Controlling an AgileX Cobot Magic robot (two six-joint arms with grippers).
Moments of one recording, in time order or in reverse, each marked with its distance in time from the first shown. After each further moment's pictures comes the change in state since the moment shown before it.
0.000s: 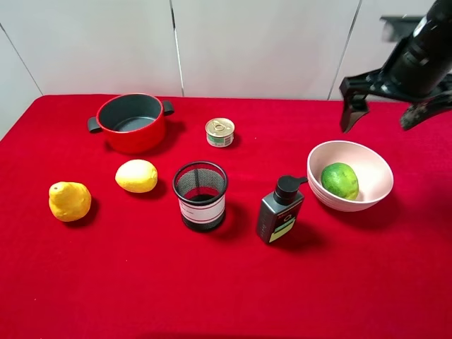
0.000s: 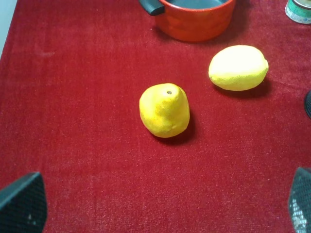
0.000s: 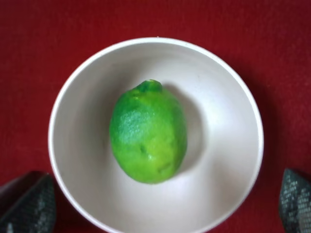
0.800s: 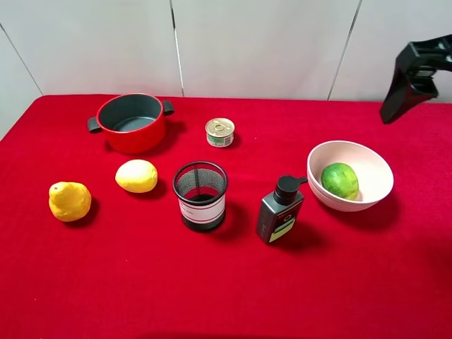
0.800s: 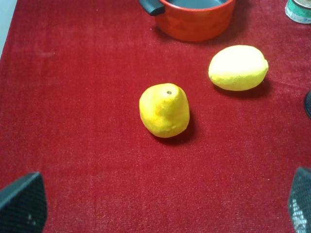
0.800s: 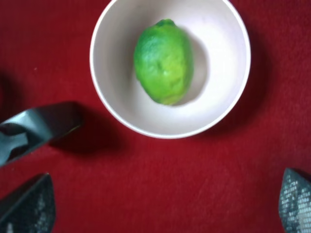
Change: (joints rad) left arm 0.000 0.000 0.000 0.000 0.000 0.000; right arm 0.000 -0.346 0.061 0.073 0.211 -0.027
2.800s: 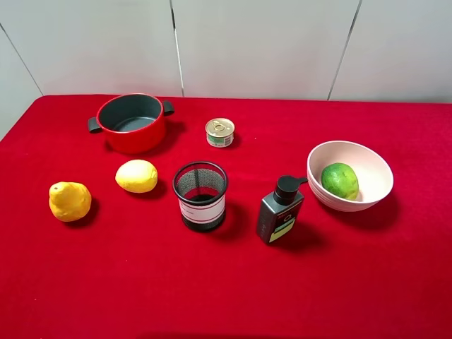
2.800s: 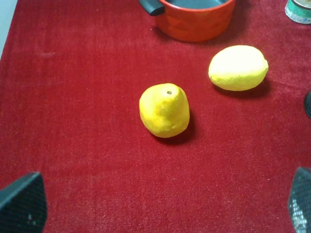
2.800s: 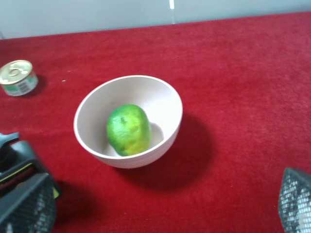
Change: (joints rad) left arm 0.000 0.000 0.000 0.000 0.000 0.000; right arm -0.177 -1.266 0.640 -0.053 -0.181 0.000
